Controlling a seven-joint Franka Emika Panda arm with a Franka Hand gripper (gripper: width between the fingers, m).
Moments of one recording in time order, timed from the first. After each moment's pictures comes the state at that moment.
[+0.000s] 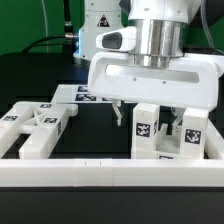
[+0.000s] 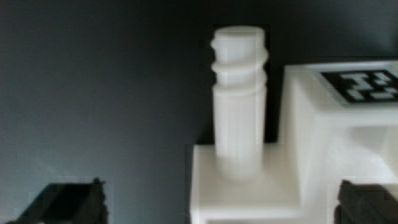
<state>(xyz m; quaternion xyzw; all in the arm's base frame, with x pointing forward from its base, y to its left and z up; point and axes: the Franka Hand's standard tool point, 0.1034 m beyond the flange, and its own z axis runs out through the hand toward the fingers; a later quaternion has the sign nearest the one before) 0.563 0.040 0.020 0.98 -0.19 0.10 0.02</state>
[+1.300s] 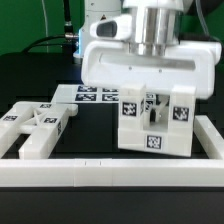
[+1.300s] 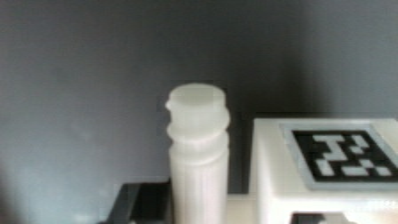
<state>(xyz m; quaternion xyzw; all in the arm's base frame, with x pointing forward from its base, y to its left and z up) 0.564 0.032 0.058 0.98 -0.15 0.09 0.02</state>
